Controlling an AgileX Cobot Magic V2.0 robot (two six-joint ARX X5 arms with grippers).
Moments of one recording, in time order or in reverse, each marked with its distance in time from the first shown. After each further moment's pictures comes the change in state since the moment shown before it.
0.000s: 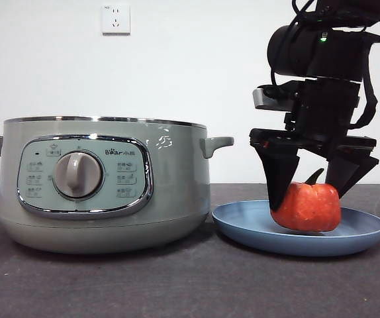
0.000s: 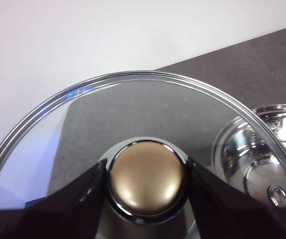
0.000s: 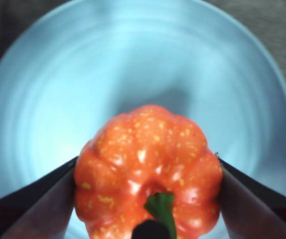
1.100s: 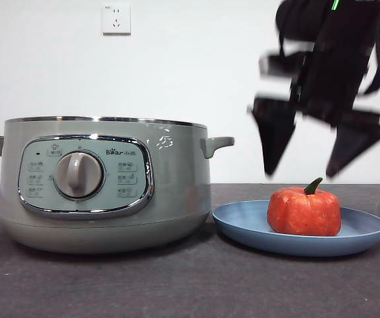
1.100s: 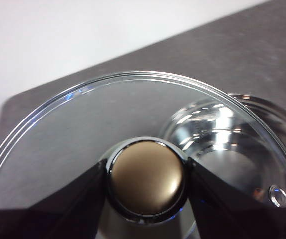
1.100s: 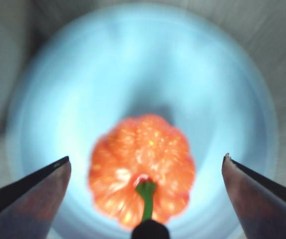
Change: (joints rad) left arm 0.000 0.100 0.000 0.029 0.205 0.000; right arm 0.002 -0.138 -0.002 -0.029 -0.004 0.000
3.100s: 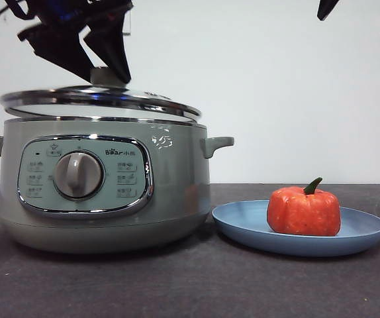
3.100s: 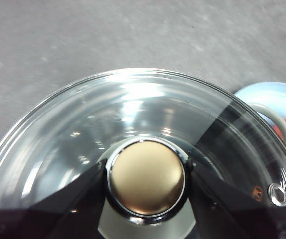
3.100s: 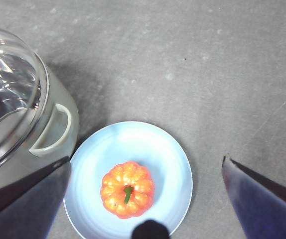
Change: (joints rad) left arm -0.014 0.456 -0.227 0.510 0.304 -0.091; right arm -0.098 -0.514 0.000 -0.061 0.001 0.000
